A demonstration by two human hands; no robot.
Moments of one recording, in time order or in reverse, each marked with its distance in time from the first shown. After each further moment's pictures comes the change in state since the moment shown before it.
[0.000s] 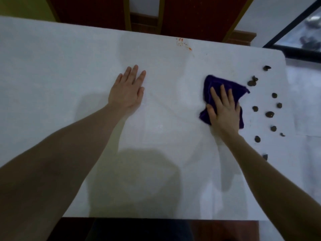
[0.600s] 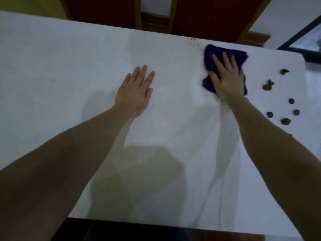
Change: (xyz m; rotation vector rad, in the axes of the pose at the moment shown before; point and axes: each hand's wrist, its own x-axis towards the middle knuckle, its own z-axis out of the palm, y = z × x) left_hand -0.002 -0.002 0.005 0.019 0.017 0.016; right_hand 0.125 -0.019 -0.006 -0.023 -0.044 -0.071
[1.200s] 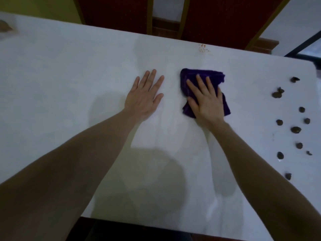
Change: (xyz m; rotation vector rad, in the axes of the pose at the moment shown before) left_hand -0.002 -0.007 0.003 0.004 0.014 0.012; right_hand -0.062 -0.081 0.028 -0.014 -0.021 -0.236
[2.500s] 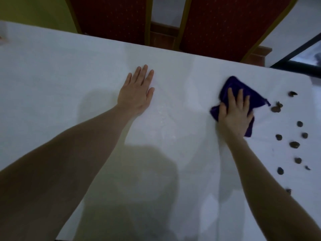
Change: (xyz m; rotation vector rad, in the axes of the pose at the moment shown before) left_hand 0.050 -0.041 -0.013 -0.007 -0.018 -0.056; right_hand 0.001 0.042 -0.012 0.065 0.149 0.536
